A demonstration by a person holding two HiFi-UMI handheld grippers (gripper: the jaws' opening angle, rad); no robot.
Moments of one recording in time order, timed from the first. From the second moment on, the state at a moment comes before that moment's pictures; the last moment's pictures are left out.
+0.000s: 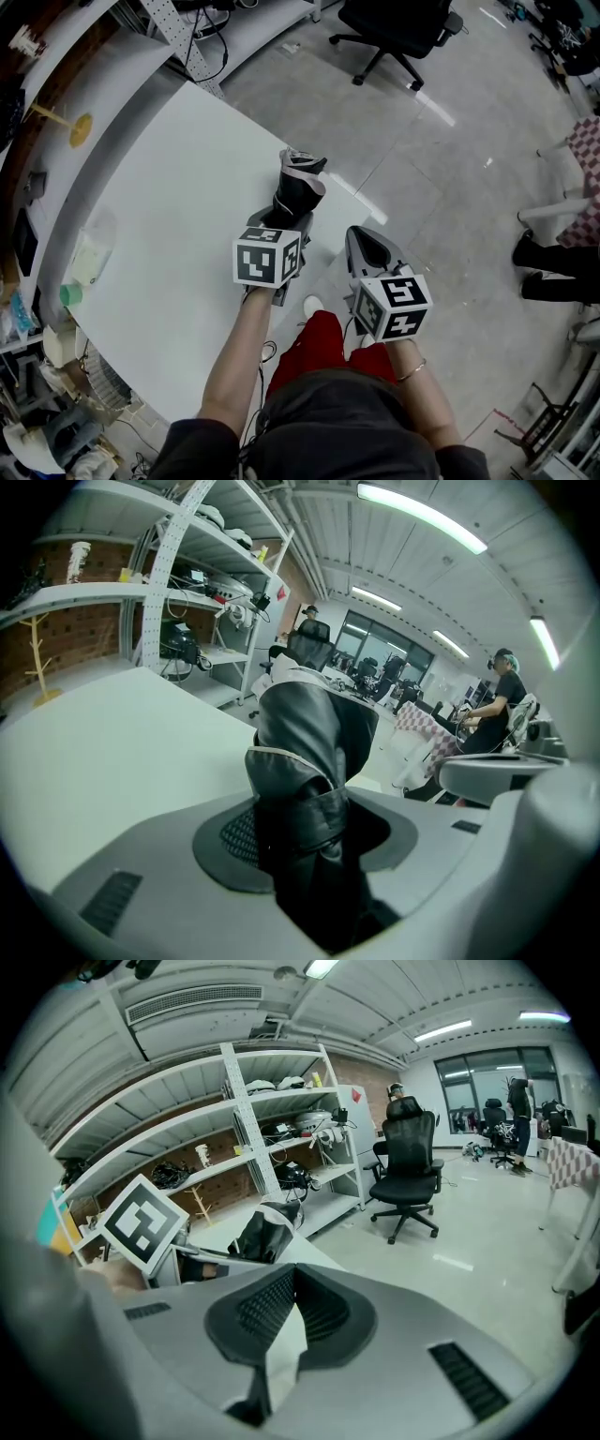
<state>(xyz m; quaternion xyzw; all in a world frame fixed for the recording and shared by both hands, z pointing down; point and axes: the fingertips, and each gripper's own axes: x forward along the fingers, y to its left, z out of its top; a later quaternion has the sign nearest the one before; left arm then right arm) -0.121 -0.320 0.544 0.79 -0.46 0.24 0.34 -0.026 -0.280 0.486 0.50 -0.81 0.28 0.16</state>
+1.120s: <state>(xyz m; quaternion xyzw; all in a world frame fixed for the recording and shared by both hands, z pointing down) -0.109 -0.334 0.573 0.77 -0.46 0.30 0.33 -0.027 -0.291 0.508 0.49 -0.80 0.30 0.17</state>
